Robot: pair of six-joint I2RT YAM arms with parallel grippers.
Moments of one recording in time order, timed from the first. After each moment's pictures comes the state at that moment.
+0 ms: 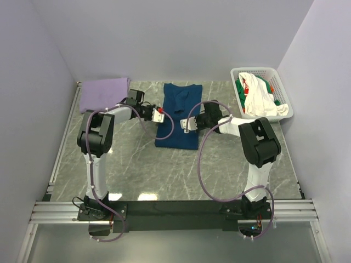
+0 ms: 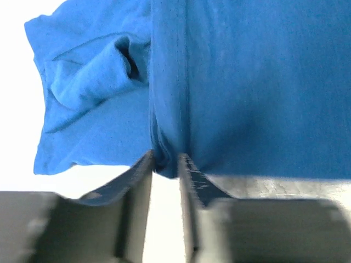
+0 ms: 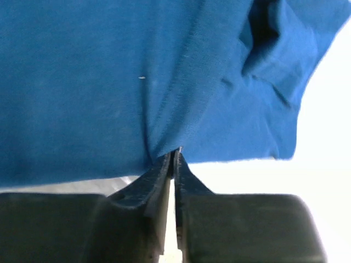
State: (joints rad) left arm -0.26 2.13 1.42 -0.16 0.85 1.48; right arm 0.35 1.93 1.10 0.02 -0.34 -1.52
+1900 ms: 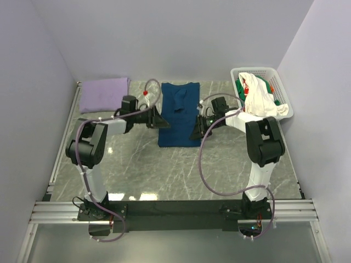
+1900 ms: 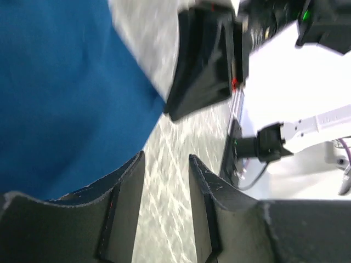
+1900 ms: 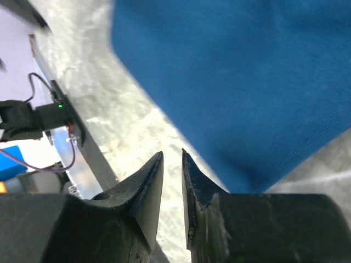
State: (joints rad) left arm -0.26 1.91 1.07 0.36 1.06 -0.59; right arm 0.26 1.91 1.22 -0.44 -0.84 0.18
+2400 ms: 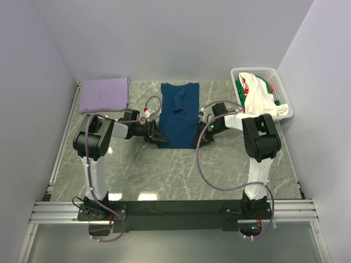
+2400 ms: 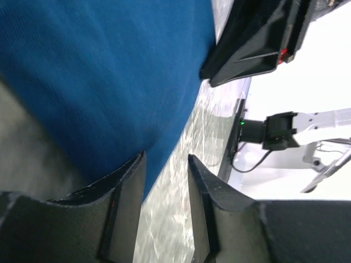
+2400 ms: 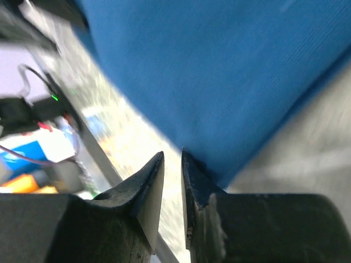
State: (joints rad) left arm -0.25 2.06 0.99 0.28 1.08 -0.57; right arm 0.23 2.02 1.19 -0.48 -0.86 0.18
